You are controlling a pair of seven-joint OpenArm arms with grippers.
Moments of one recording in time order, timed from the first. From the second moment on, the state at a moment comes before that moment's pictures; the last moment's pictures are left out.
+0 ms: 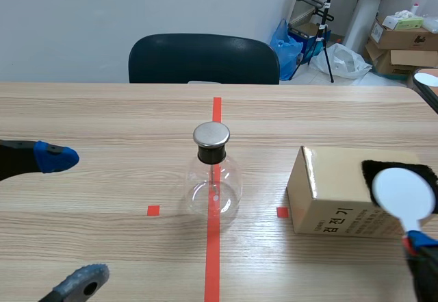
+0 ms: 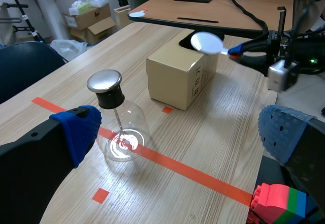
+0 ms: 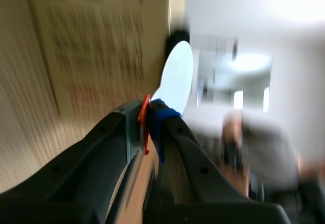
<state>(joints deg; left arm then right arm) 50.8 -36.2 -11.1 116.0 -1.6 -45.1 -34.8 -35.5 2.6 25.0 75.1 -75.5 -38.9 32.1</state>
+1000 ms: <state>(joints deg) 50.8 -36.2 -11.1 116.0 -1.5 -45.1 -34.6 -35.5 2.6 26.1 75.4 -77.6 -38.9 45.4</state>
